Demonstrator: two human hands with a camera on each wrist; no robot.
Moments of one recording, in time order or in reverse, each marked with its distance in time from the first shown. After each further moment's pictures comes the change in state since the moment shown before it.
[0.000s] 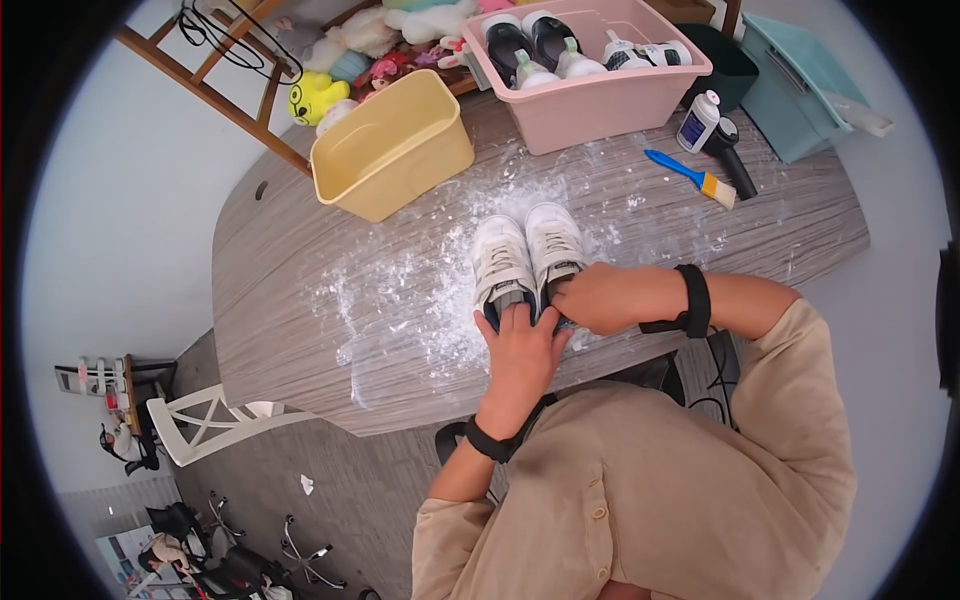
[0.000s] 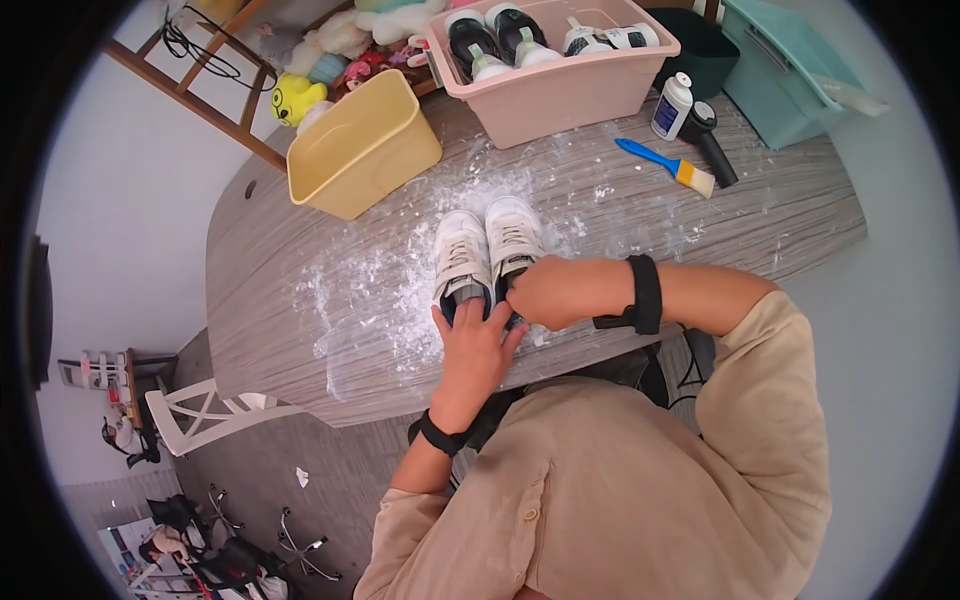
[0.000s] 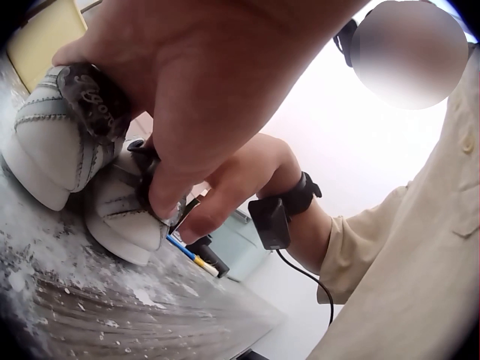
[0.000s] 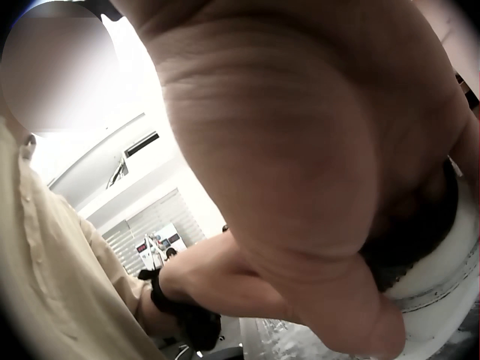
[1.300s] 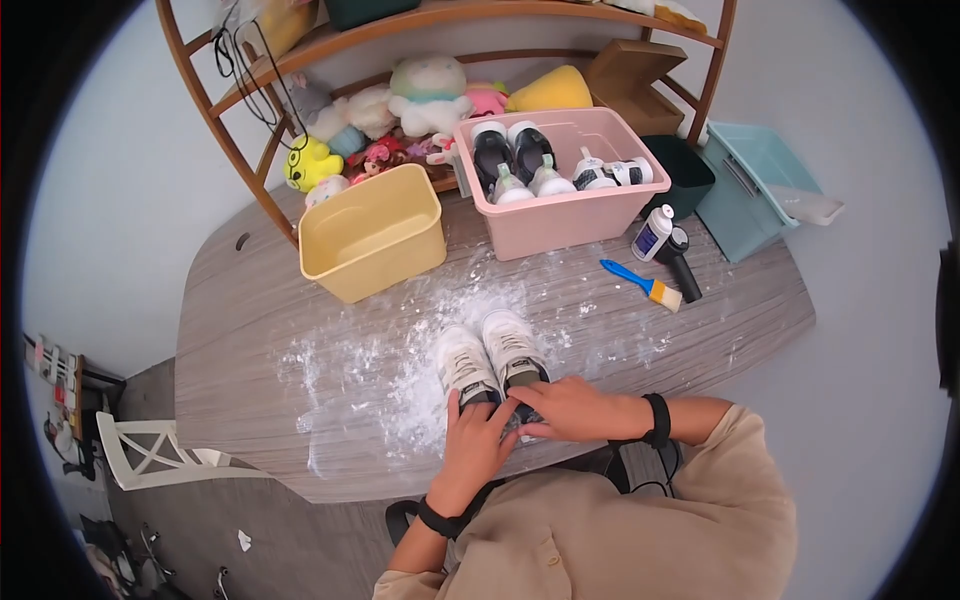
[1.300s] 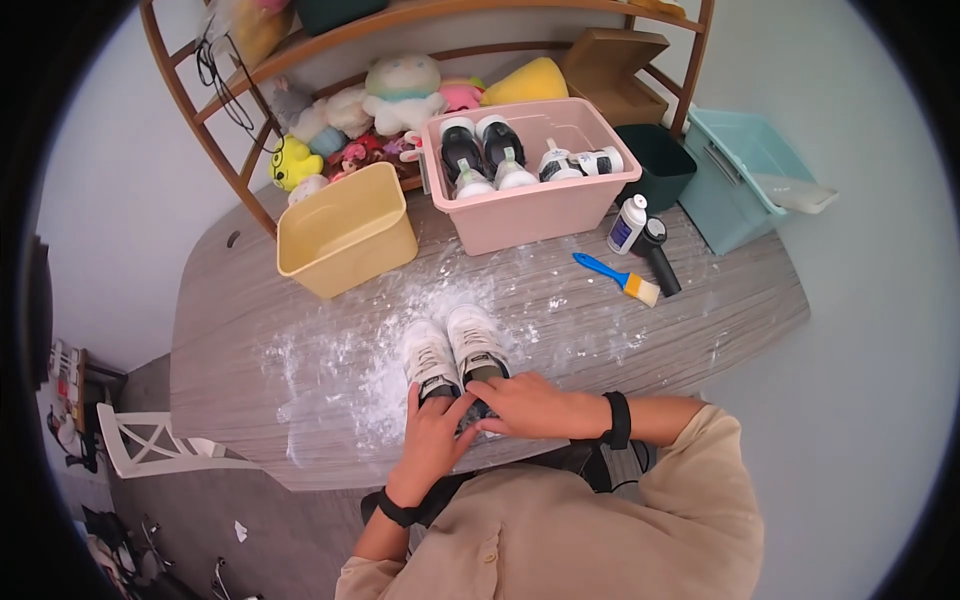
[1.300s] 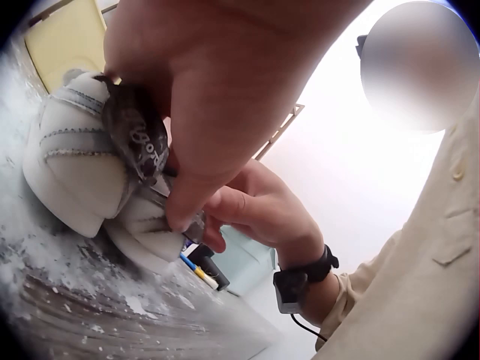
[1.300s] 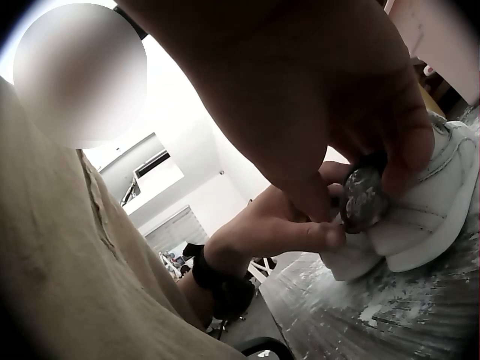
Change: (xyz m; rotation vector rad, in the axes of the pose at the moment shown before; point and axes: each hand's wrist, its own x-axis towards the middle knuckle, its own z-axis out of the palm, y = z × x) left_hand 0.004 -0.004 -0.011 -0.262 0.007 0.077; right_hand -0.037 -0.012 0.024 0.246 0.510 0.037
